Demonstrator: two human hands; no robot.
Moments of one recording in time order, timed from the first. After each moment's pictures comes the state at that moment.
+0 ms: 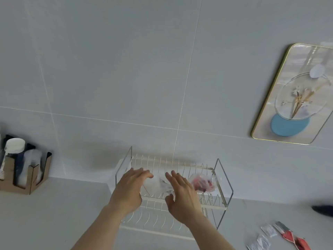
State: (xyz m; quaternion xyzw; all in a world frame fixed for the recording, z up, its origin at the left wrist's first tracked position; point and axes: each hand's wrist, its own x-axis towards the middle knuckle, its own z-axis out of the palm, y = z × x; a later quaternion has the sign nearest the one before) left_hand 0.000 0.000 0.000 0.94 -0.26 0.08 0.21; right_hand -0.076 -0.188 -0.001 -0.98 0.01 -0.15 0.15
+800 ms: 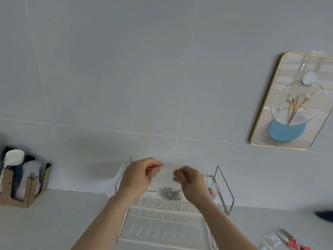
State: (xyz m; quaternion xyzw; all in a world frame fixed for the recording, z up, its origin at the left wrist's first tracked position) left_hand 0.007 -0.024 0.080 0.85 -0.25 0.10 0.45; right_hand -0.047 -0.214 0.053 -0.87 0.10 -0.19 0.45
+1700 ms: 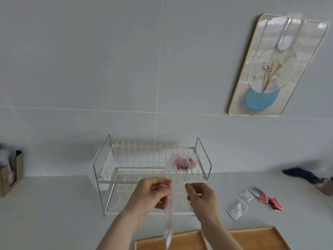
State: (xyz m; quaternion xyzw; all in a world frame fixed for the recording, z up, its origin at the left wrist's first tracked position) left_hand -0.098 -0.072 0.025 0.69 -0.13 -0.27 0.66; right_hand -0.172 -0.231 -0.010 -0.72 0.33 -0.20 0.58
